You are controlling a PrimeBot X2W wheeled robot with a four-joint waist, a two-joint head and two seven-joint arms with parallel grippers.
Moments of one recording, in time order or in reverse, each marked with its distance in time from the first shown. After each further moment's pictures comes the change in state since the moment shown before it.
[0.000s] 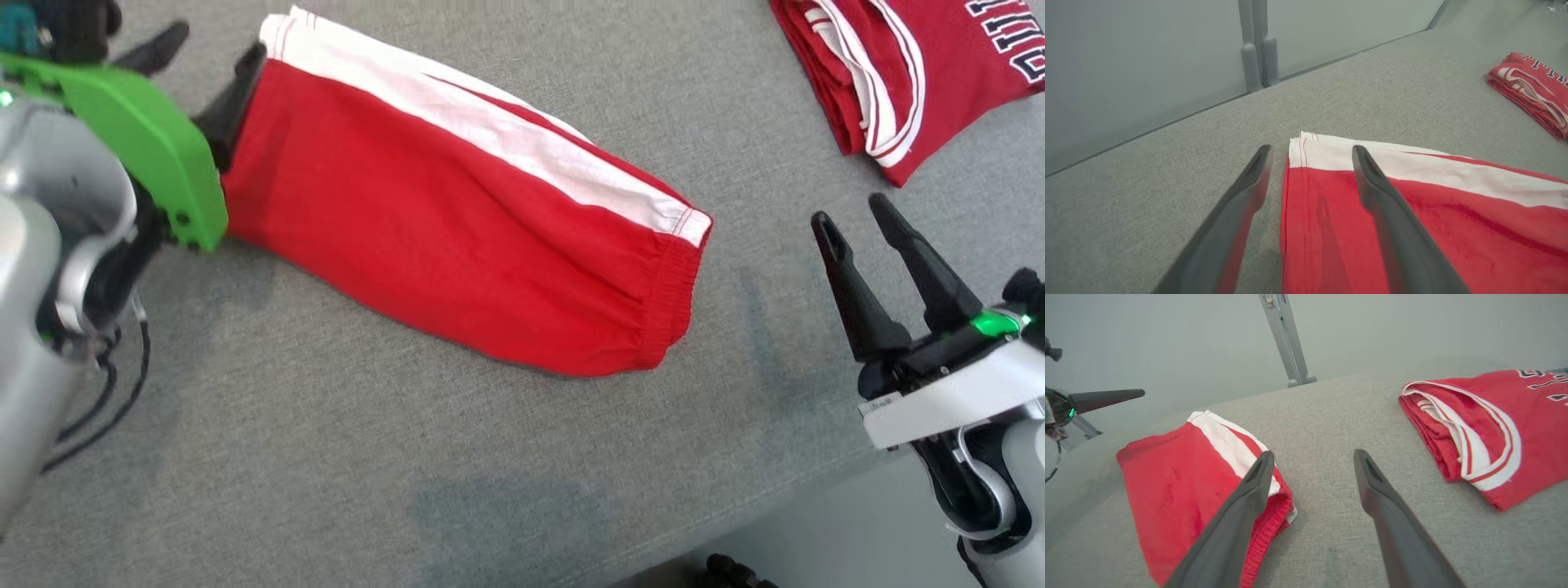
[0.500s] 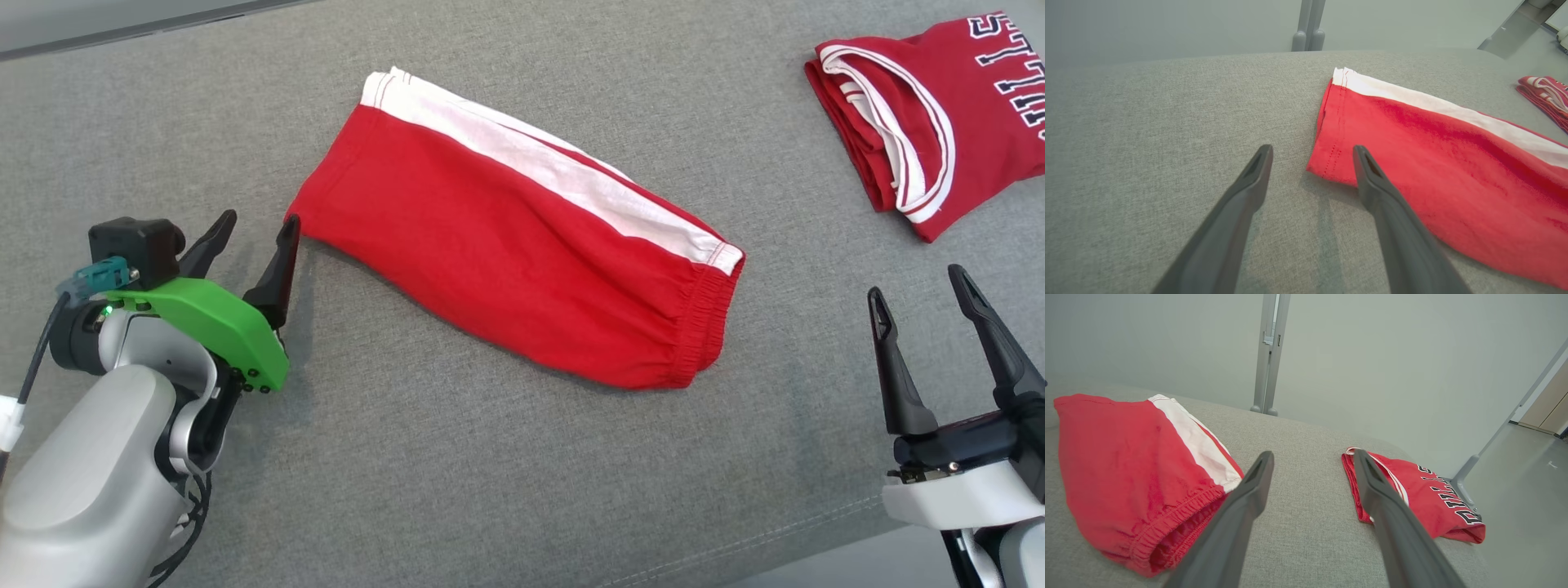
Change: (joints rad) left arm 0.344 -0.115 0.009 0.176 -0.009 0.030 -0.403; right arm 0.244 0.184 -0.263 -0.055 -0.658 0.000 -0.156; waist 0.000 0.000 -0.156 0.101
